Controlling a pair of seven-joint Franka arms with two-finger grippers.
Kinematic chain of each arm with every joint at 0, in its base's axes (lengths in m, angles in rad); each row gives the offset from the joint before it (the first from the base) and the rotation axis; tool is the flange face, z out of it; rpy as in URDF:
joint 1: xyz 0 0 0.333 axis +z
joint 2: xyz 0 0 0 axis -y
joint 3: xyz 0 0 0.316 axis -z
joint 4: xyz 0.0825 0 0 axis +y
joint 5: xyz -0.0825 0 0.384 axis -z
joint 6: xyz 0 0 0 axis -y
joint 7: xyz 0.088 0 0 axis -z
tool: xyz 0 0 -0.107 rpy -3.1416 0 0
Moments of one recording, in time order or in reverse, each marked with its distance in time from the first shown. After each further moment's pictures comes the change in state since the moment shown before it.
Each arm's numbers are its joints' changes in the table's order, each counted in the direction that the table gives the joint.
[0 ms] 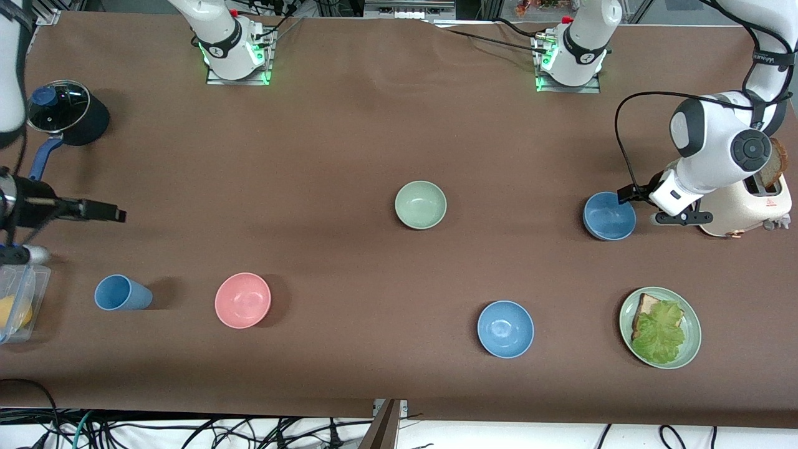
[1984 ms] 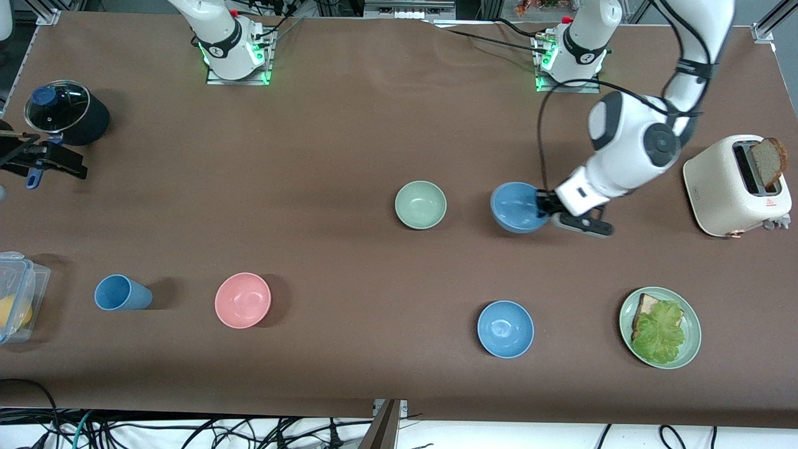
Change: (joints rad) left arm -0.119 -0.004 0.392 -0.154 0.306 0.005 -0.110; right arm 0.013 0.213 -0.017 0.150 0.142 0.030 -0.006
